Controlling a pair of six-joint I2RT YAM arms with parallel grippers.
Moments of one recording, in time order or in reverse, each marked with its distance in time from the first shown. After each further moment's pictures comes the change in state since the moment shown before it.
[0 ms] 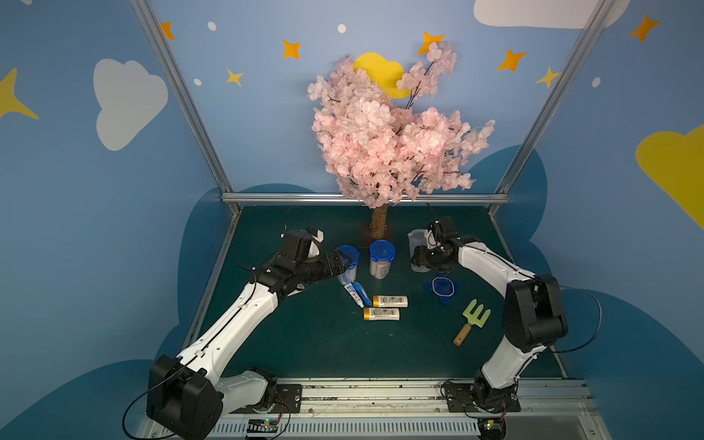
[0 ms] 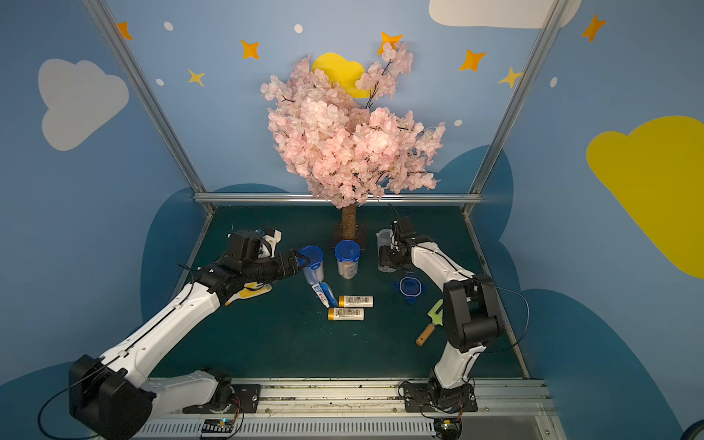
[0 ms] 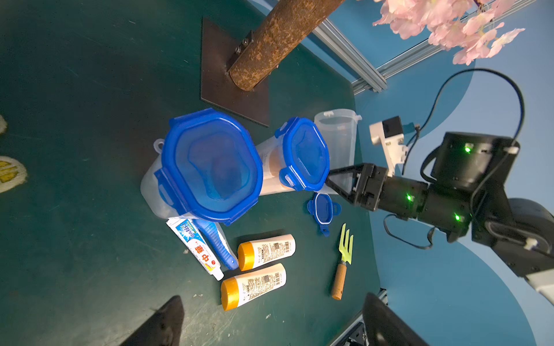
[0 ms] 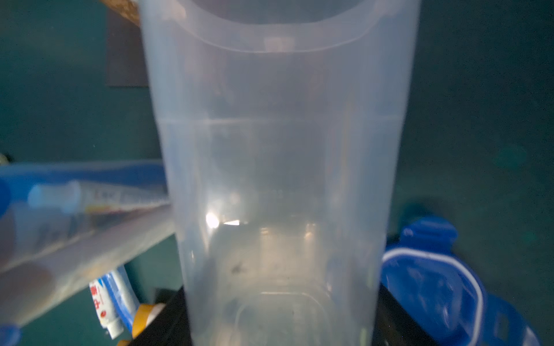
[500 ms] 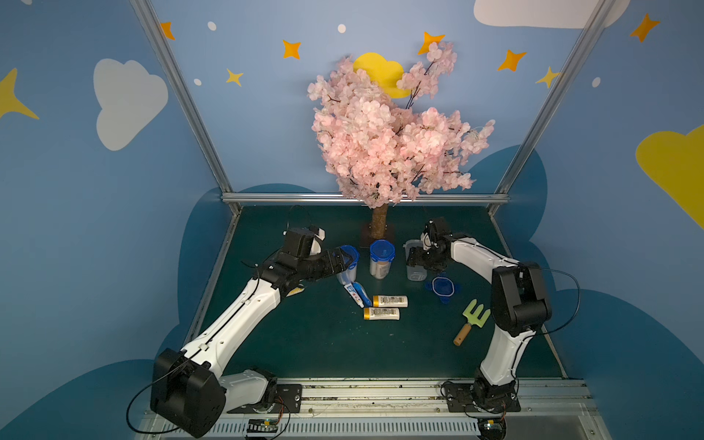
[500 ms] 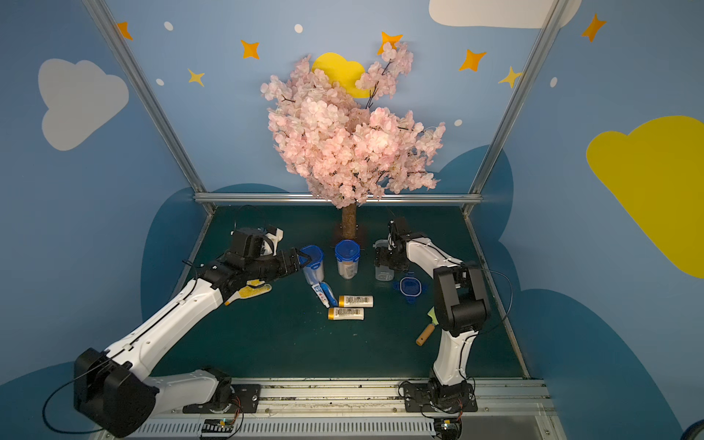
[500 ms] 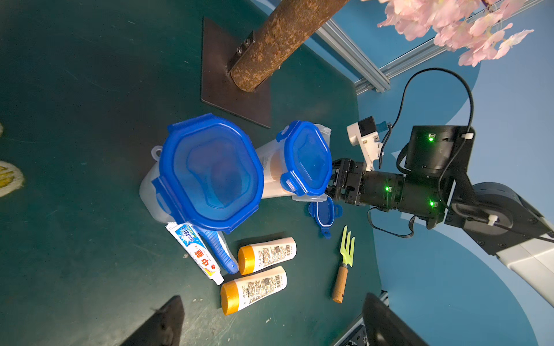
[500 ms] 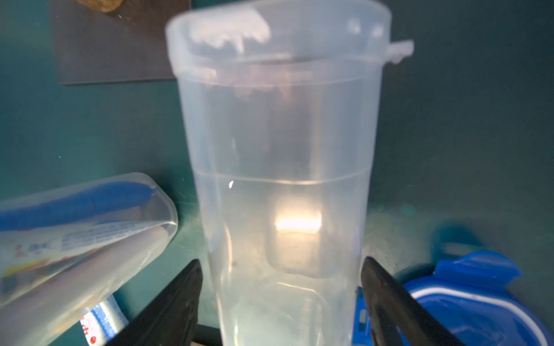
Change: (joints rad) left arm 0.000 0.034 0.019 0.002 0.001 0.000; right arm -0.006 0.079 0.015 -0.026 -0.029 0.032
